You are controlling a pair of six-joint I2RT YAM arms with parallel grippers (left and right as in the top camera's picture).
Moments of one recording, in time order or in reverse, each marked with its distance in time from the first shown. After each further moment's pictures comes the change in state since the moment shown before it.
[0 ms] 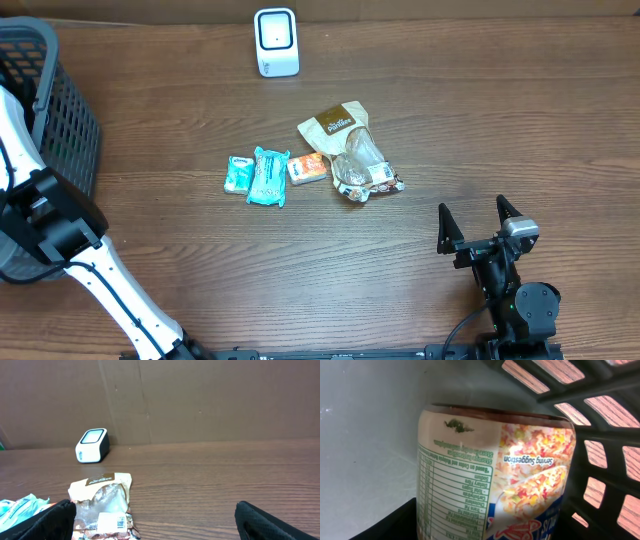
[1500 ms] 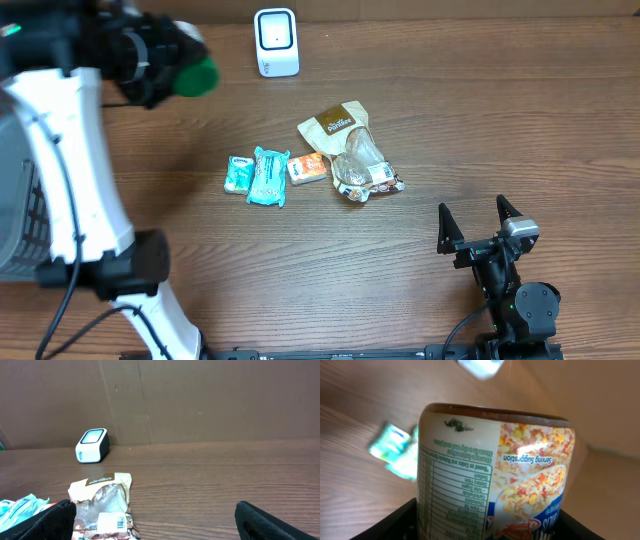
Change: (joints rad) left arm -0.526 -0.531 0.113 -0.423 0.423 -0.649; right arm 0.000 0.000 0.000 0.000 0.000 0.000
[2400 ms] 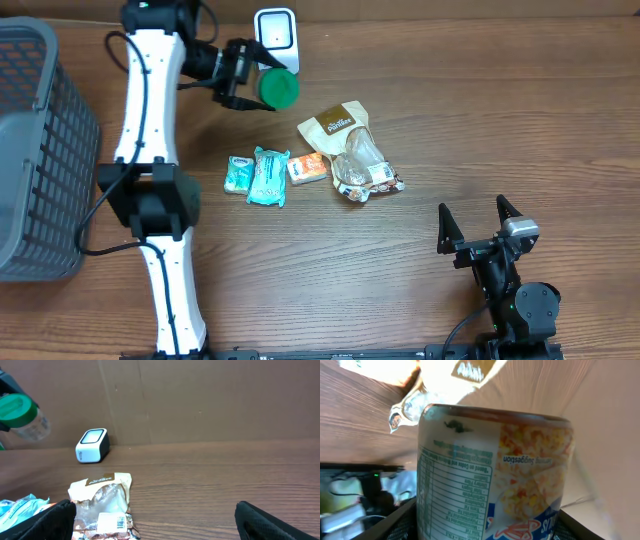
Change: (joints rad) left arm -0.059 0.406 -0.009 0.005 0.481 -0.474; right arm 0.000 0.000 0.000 0.000 0.000 0.000
